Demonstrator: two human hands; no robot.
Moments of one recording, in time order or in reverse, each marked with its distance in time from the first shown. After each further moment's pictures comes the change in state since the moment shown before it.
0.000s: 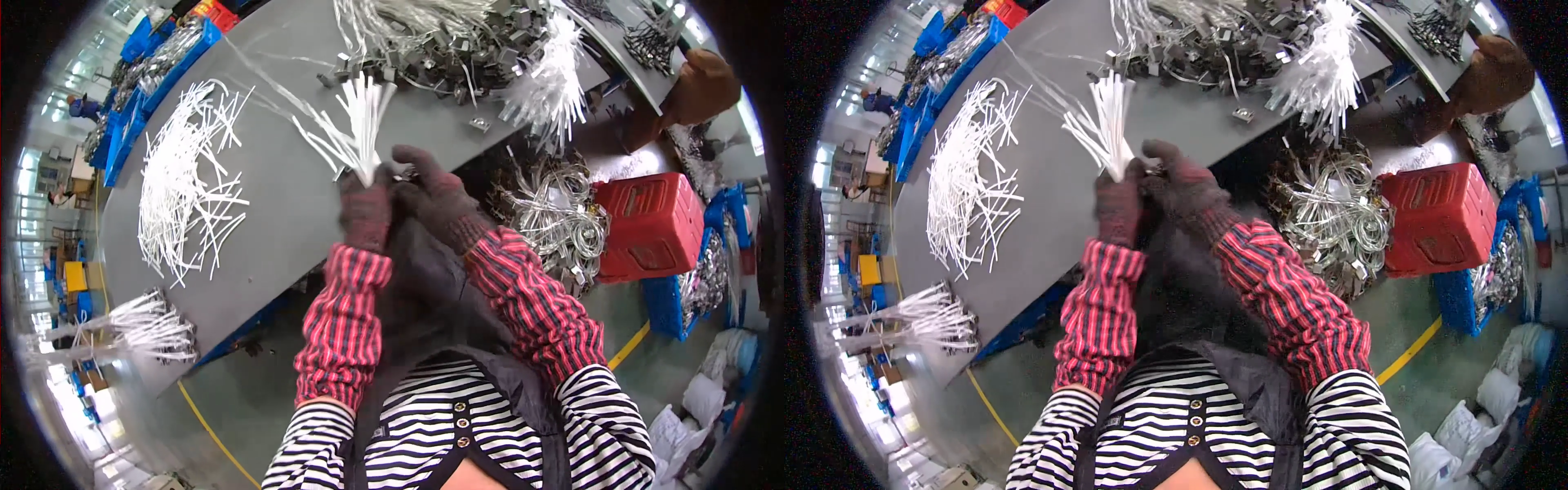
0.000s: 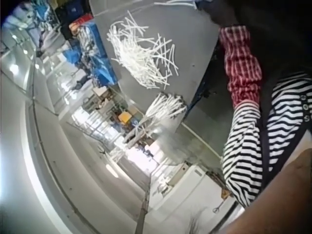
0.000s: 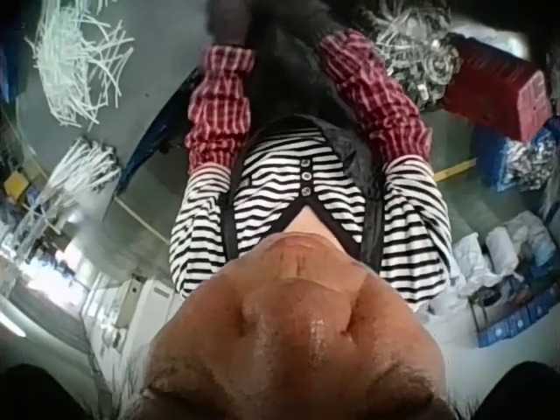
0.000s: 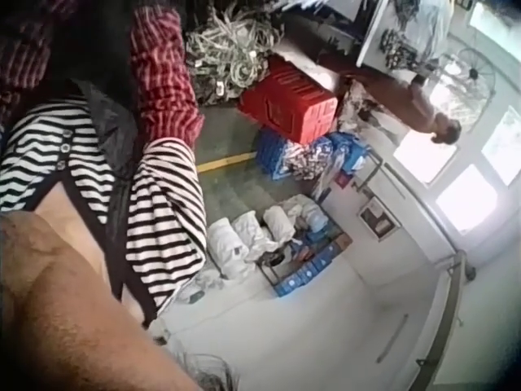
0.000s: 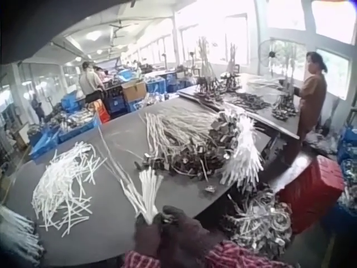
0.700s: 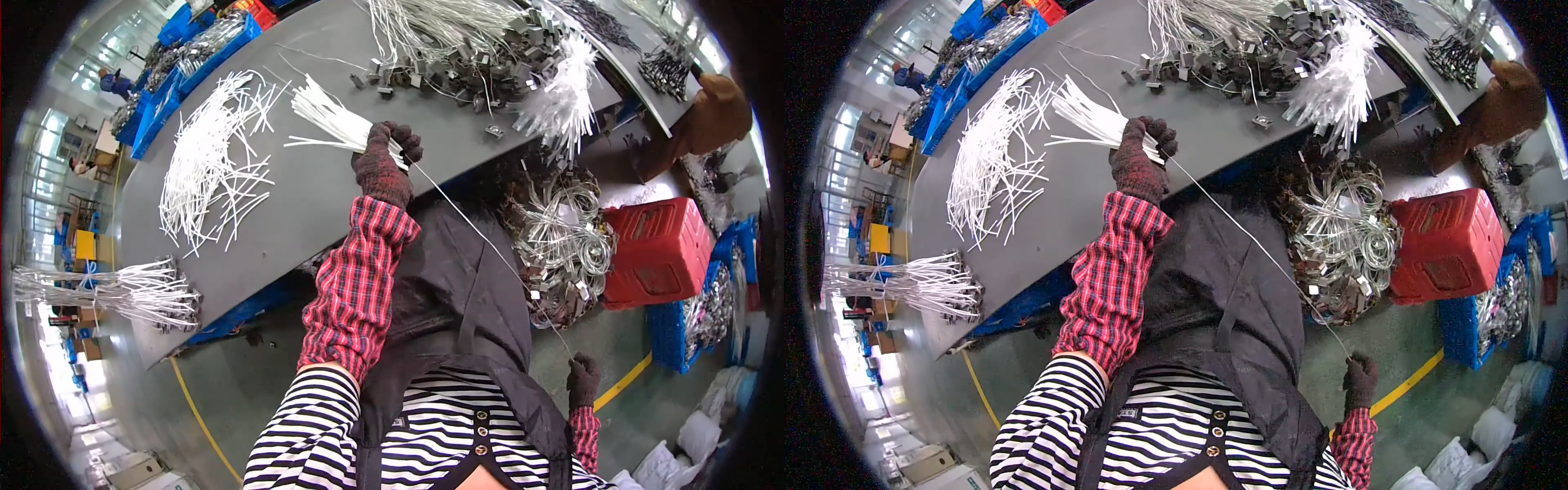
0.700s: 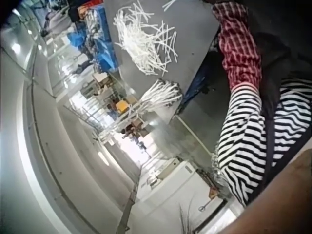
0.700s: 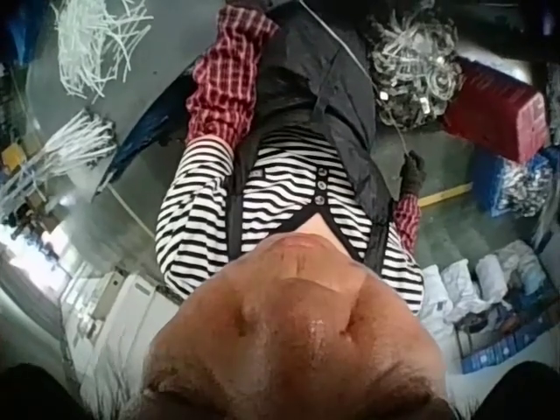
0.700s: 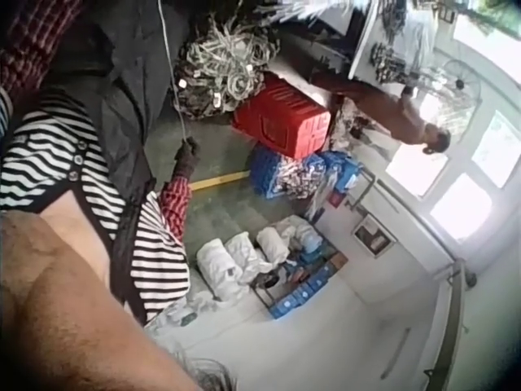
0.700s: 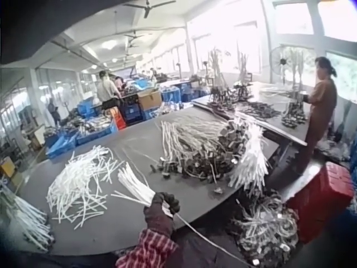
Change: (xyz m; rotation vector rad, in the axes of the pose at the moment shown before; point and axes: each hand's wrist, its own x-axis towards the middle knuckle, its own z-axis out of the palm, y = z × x) left_hand 0.035 0.025 0.023 -1.244 -0.003 -0.194; right_hand -0.471 0.157 -0.178 0.102 0.770 0.842
